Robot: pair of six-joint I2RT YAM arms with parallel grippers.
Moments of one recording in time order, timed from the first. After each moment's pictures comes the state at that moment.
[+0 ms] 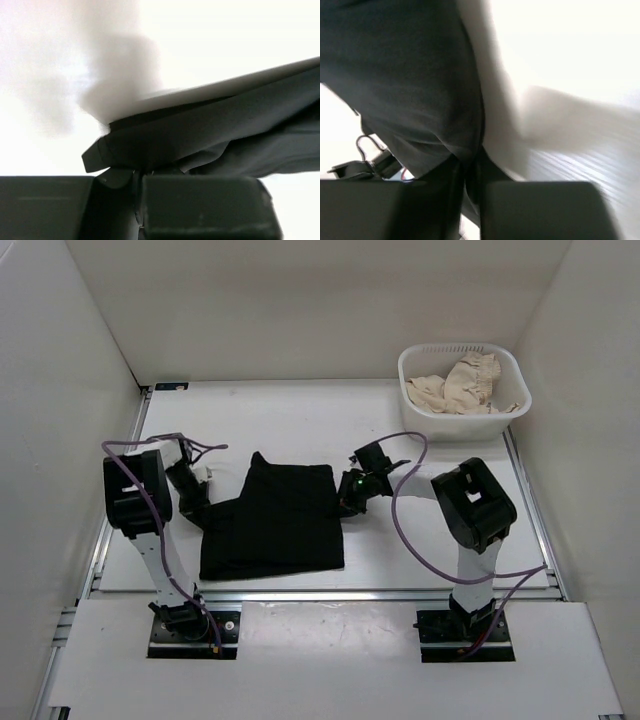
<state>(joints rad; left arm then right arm) 0.15 1.97 1.23 -1.10 0.15 -0.01 0.60 1.93 1.08 -0.20 -0.54 0.79</state>
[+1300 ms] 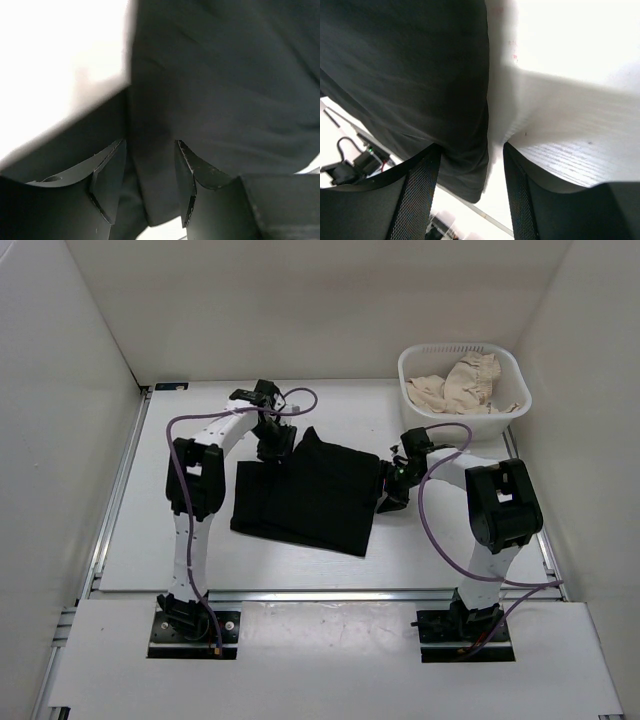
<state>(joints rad) -0.31 2.24 1.91 -1.00 0.31 0.00 0.29 1.85 1.09 -0.50 -0.54 0.49</state>
